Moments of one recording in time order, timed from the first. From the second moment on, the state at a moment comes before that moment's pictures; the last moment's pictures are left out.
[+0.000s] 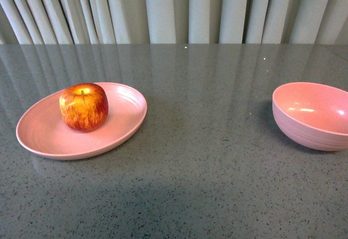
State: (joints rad) left arm 0.00 0.01 0.01 0.00 0.00 -0.01; right arm 0.00 0.00 0.01 0.00 0.00 0.01
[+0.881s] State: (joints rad) left arm 0.00 0.01 0.01 0.00 0.00 -0.01; right arm 0.01 0.02 0.02 -0.05 0.05 0.04
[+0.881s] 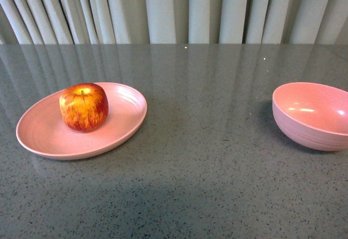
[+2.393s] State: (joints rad) left arm 0.00 0.01 0.01 0.00 0.00 -0.01; right arm -0.01 1.75 0.90 0.16 -0.05 0.14
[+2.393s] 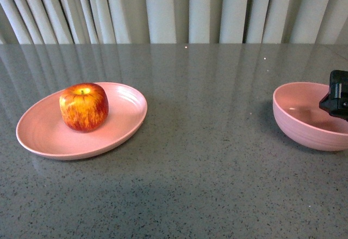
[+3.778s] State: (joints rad) left arm 0.00 0.01 0.01 0.00 0.00 -0.01; right arm 0.39 1.80 1.12 0.05 0.00 0.27
